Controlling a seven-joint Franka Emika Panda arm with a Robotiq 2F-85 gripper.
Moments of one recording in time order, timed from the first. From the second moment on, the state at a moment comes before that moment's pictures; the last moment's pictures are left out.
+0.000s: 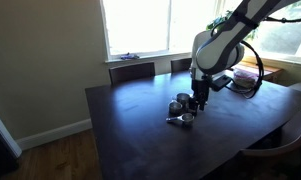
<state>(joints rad) 0.05 0.52 0.07 -2.08 -0.08 2.52 -0.11</state>
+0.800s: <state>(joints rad) 0.13 0.61 -0.02 -2.04 -0.08 2.63 0.15</state>
